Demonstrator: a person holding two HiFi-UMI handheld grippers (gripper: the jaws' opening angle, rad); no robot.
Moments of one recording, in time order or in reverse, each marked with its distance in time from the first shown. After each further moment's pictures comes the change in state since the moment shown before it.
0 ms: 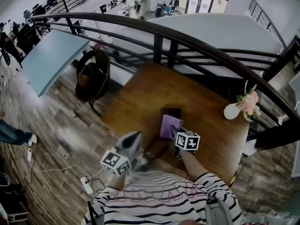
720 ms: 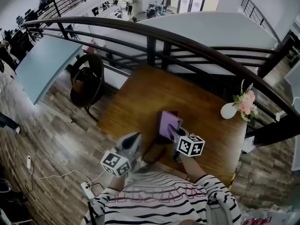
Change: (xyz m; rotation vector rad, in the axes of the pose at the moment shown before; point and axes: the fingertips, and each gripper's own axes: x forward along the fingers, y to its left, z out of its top) left arm 0.026 0.005 0.003 0.002 0.020 -0.055; right arm -0.037 0.041 0.055 0.037 -0.162 0.129
